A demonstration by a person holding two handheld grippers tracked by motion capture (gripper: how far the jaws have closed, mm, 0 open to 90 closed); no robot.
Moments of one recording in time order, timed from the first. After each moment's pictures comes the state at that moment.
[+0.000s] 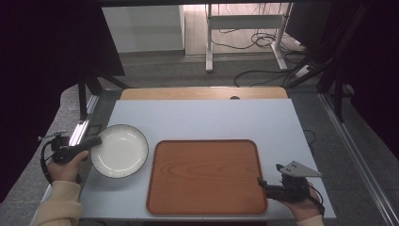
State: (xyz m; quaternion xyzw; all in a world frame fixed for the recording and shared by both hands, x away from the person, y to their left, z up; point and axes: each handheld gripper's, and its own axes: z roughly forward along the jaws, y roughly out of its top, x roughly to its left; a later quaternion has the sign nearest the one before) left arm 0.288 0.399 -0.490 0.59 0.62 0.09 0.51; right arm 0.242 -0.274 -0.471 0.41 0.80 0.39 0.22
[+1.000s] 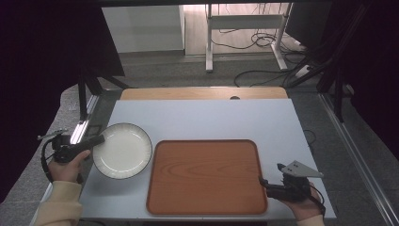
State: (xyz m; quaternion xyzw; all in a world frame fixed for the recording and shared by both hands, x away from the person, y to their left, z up) left arm 0.284 0.383 -0.473 0.60 0.59 0.09 0.53; right arm 0.242 -0.276 -0.470 0.41 0.79 0.39 0.23
